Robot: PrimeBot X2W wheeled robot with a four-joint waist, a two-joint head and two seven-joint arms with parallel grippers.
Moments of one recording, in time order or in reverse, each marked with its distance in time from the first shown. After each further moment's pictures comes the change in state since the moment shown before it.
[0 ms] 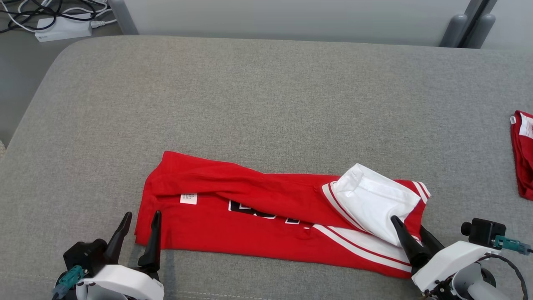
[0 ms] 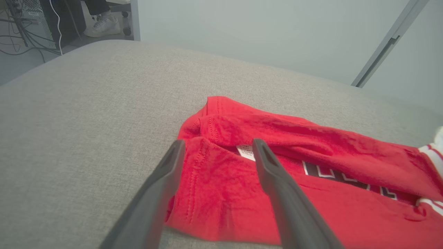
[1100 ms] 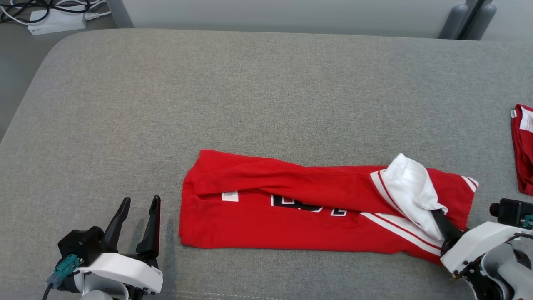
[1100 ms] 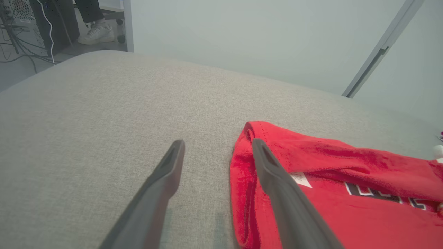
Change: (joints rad) left arm -0.033 0.013 -0.015 -0.033 -0.037 0.000 0.000; right arm -0.123 -0.118 0.135 0.086 0.103 0.007 -0.024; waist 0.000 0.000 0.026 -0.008
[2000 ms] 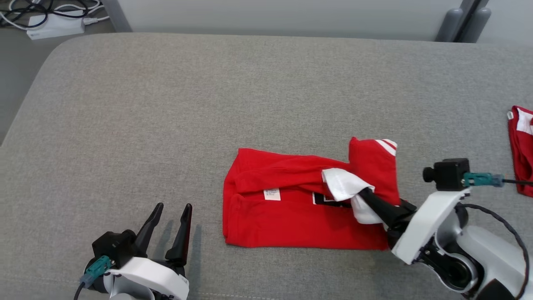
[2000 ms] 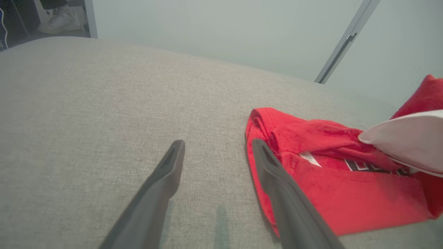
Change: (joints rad) left arm 0.000 -0.021 -0.109 0.012 -0.010 0.000 0.000; right arm -0.109 -0.097 0.147 -0.459 -0.018 -0.005 0.178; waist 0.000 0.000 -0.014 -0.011
